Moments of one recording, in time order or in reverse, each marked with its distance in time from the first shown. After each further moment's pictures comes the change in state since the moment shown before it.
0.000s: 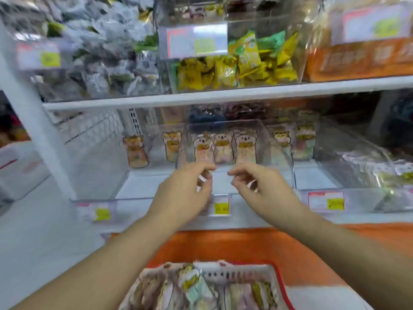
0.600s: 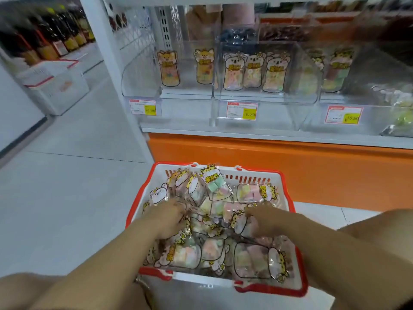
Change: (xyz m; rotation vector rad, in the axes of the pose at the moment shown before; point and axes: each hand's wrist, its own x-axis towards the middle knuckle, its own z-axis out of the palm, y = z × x) left_hand -0.262 -0.108 0.048 0.466 -0.900 -0.372; right_hand -0.209 0.049 0.109 -0.507 -1.157 0.387
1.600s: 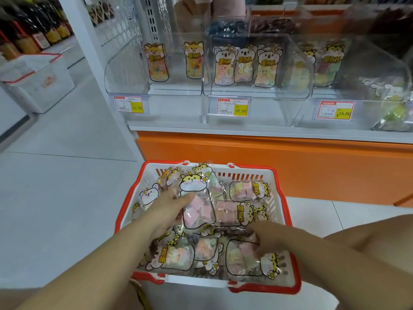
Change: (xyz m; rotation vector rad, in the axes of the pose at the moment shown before) left_hand 0.004 0.034 -0.013 -1.504 0.119 -0.085; right_hand -0.008 0.015 0.035 0.083 -0.141 0.044
